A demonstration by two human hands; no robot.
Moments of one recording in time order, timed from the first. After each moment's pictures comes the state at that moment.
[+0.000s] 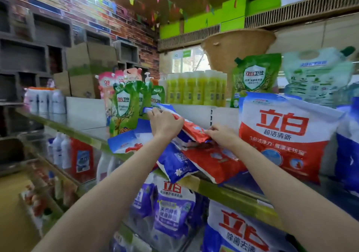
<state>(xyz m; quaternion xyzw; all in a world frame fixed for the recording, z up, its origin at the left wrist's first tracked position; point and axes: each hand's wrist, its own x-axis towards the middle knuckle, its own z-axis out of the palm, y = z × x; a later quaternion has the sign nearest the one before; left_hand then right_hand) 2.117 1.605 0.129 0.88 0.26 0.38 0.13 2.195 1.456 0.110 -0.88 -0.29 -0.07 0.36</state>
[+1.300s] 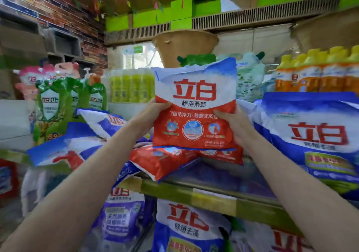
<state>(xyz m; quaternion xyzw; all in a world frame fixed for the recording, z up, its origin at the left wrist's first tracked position) 2.148 1.510 0.153 0.71 -0.12 0.18 0.67 2.200 1.292 0.125 -0.61 -0.23 -0.11 0.75</state>
